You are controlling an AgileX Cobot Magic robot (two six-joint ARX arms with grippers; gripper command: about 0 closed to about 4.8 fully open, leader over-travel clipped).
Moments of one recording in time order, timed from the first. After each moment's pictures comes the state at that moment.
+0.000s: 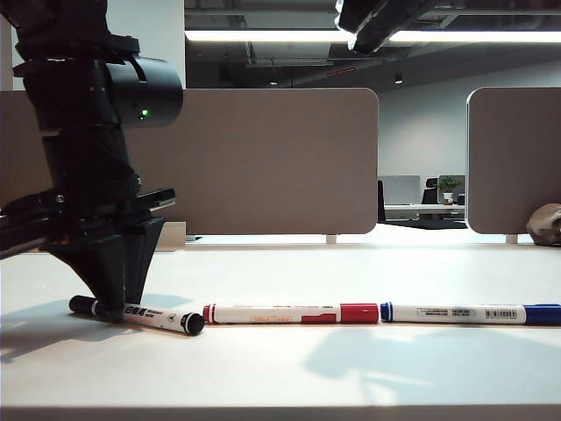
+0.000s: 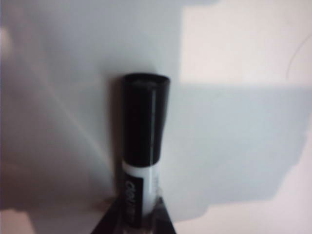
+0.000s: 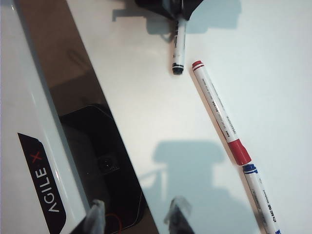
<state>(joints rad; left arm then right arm) -0.51 1.68 1.05 -0.69 0.02 -1.65 0.83 1.24 1.27 -1.03 -0.21 -0.29</state>
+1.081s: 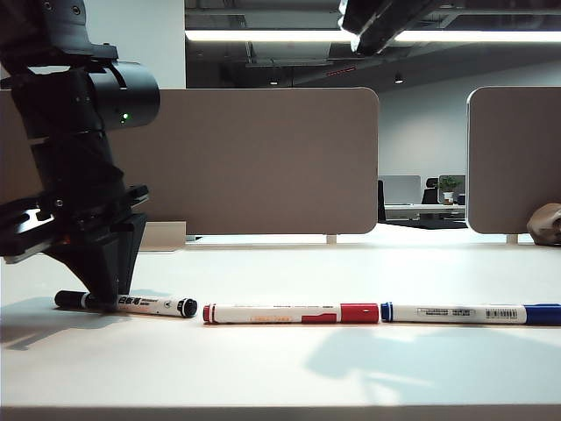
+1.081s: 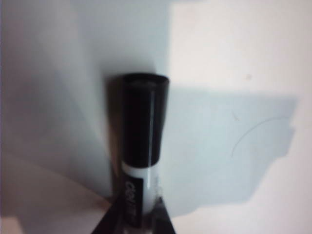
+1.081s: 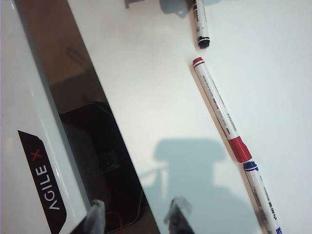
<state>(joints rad) -0.43 1.68 1.04 -0.60 0.02 -1.76 0.83 1.24 1.27 -1.04 -0.21 -0.29</state>
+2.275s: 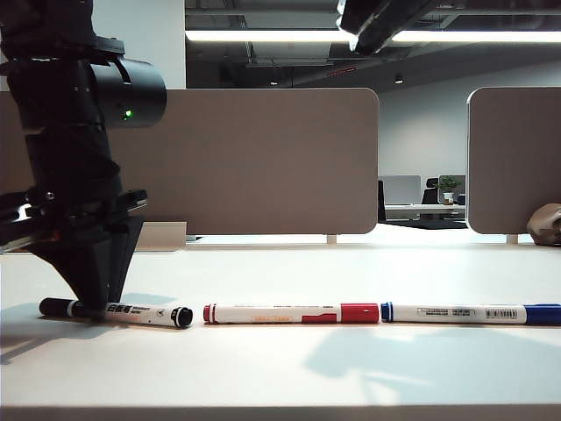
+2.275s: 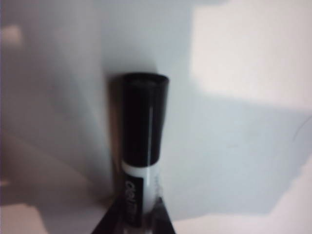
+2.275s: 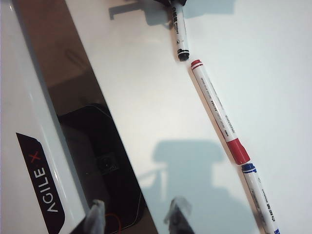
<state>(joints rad) -0.47 1.66 1.04 -0.71 0.02 -1.80 0.83 1.24 1.27 -1.03 -0.20 -0.29</state>
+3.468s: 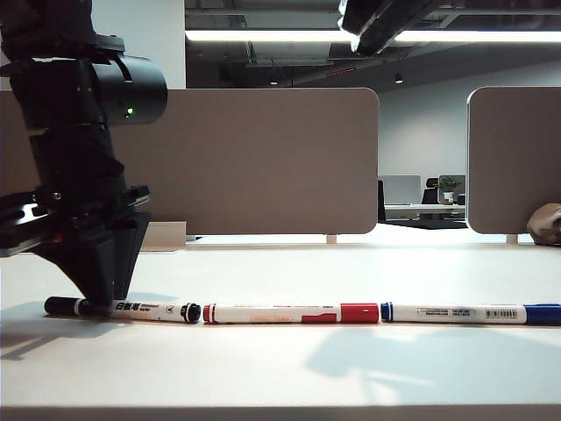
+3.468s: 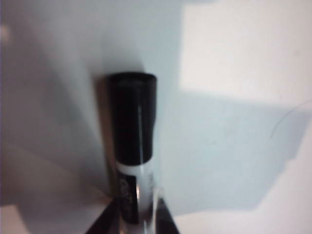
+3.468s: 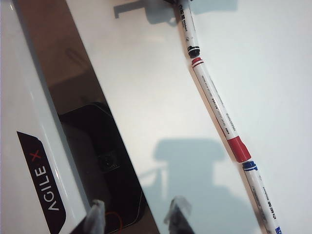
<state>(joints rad) -0.47 1.66 1.04 -0.67 0.01 -1.81 0.83 1.24 1.27 -1.04 -0.20 -0.29</state>
